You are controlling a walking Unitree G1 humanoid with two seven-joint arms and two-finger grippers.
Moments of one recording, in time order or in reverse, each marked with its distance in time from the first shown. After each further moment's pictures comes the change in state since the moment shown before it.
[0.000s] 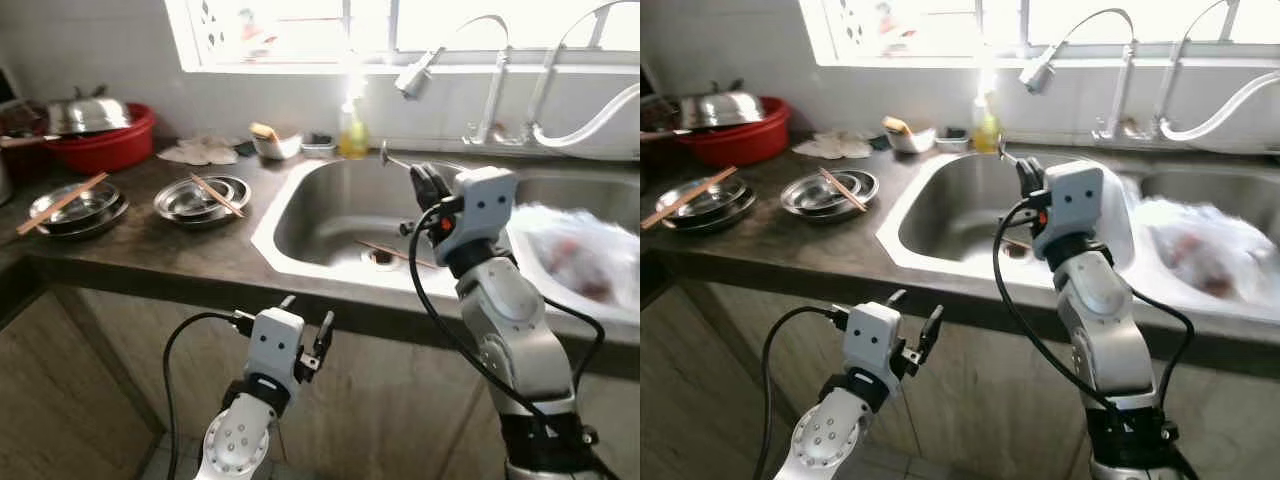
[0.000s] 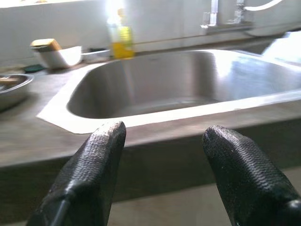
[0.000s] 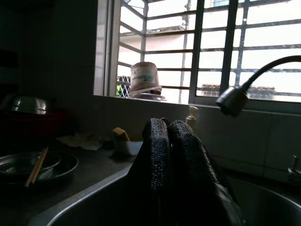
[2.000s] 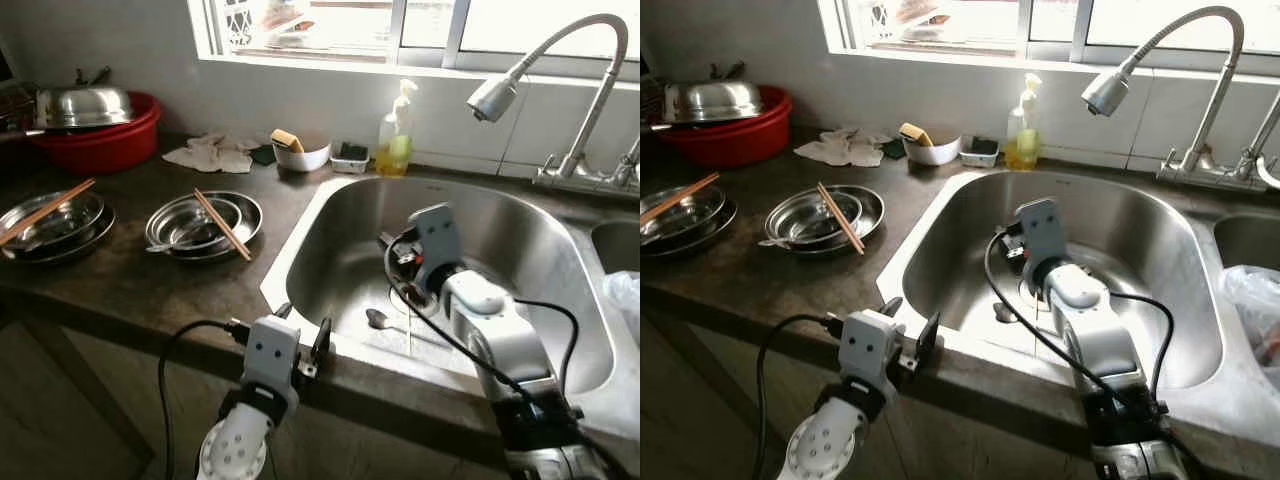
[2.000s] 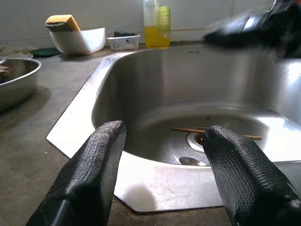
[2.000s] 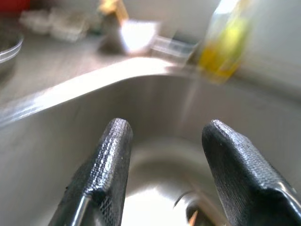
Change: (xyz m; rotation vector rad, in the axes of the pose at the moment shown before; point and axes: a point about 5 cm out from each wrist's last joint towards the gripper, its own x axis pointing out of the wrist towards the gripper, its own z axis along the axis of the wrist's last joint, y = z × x) left arm -0.008 -0.004 -0.001 -0.021 0.007 0.012; right arm -0.006 -0.007 -0.060 -0.074 0.408 -0.025
